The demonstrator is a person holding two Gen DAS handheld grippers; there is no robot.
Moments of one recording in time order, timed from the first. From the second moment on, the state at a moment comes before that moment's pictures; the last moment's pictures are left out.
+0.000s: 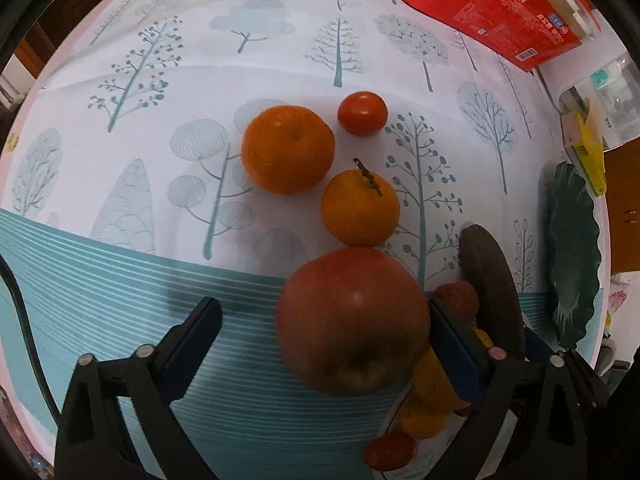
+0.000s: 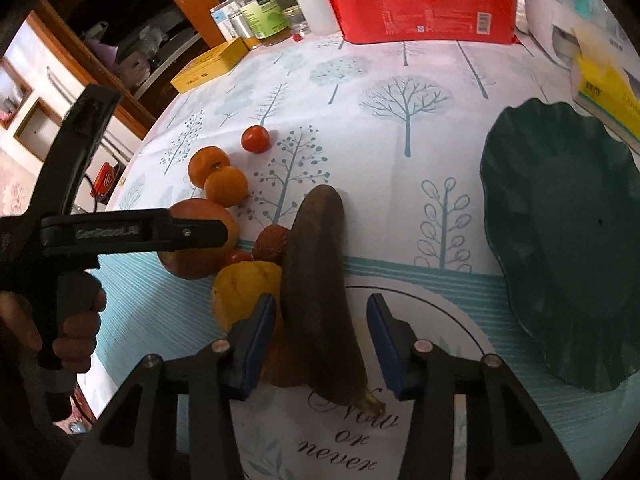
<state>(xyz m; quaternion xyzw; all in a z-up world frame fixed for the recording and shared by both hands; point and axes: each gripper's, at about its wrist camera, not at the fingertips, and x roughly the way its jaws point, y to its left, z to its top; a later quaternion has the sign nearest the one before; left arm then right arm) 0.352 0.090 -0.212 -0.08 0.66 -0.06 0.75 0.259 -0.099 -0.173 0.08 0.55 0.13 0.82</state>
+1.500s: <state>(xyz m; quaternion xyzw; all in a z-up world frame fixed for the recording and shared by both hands) 0.288 0.124 -0.145 -0.11 0.60 -0.13 0.78 0.207 -0.115 -0.172 0.23 0.53 0.13 0.81</state>
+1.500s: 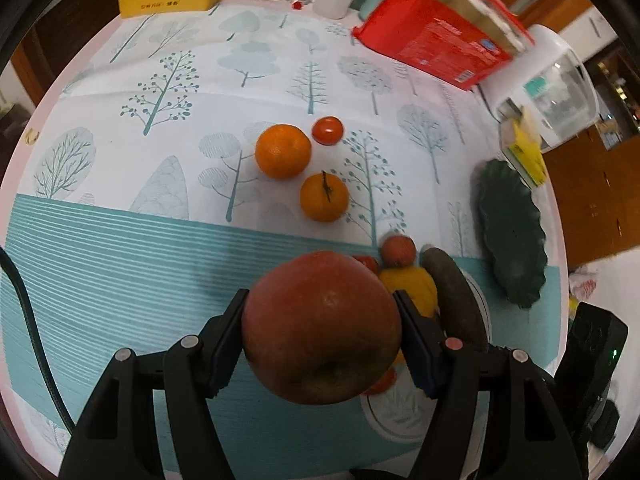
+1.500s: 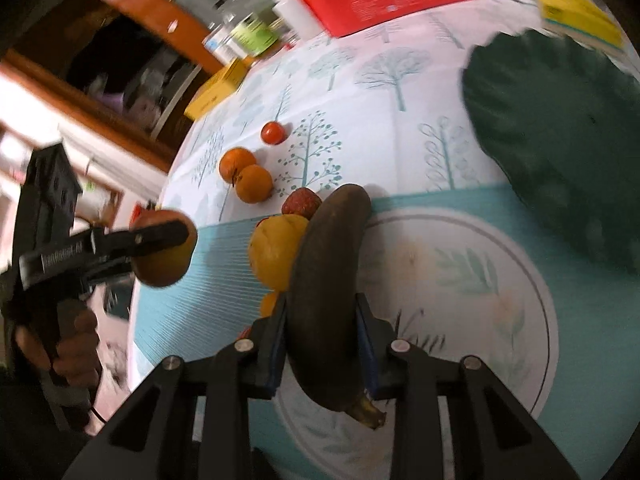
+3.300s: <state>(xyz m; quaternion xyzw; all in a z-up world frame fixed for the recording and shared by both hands) 0.256 -0.117 -0.088 -0.07 0.54 -0.13 0.83 0.205 -0.359 -0.104 0.20 0.42 0.09 0.88</state>
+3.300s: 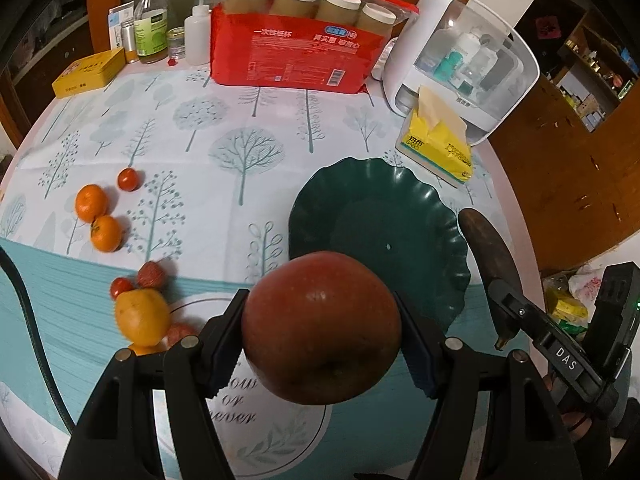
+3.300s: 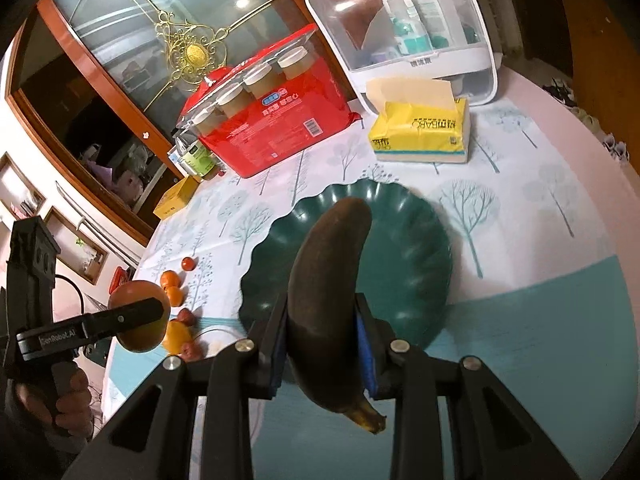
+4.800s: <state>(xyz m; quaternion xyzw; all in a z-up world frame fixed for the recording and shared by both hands) 0.286 -0.172 -0.135 -0.02 0.56 -0.14 0.82 0.240 -0.349 -0.155 0.16 0.46 0.08 0.87</state>
